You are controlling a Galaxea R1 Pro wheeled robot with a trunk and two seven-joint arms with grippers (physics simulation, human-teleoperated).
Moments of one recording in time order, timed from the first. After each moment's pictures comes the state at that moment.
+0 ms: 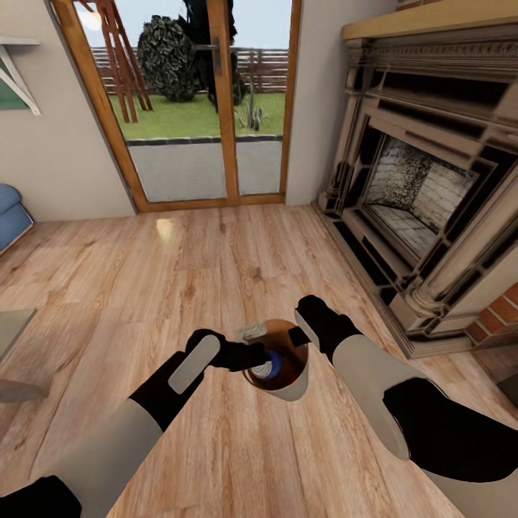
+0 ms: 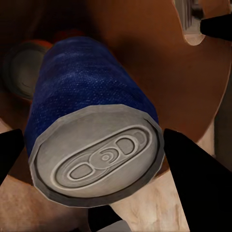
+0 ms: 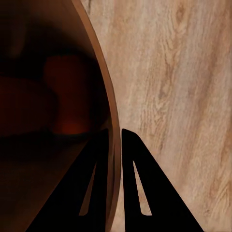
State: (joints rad) left arm -0.82 -0.04 -0.57 -0.99 1.19 0.83 0.37; right arm -1.16 0.17 0.29 -0.36 -0.05 0.97 -0.12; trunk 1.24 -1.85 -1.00
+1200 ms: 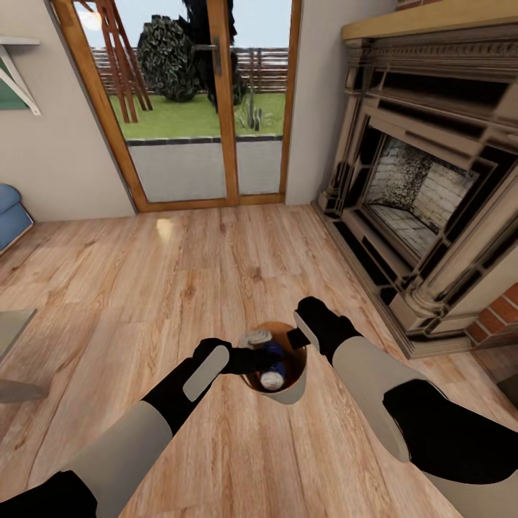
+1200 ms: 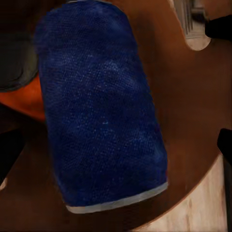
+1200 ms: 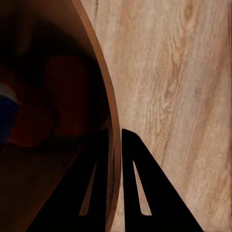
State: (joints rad) left arm -0.82 -0.08 -0.57 -0.86 1.00 0.73 0.19; right arm -1.15 0.17 0.30 -0.36 -0.04 0.97 -0.08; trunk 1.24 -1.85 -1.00
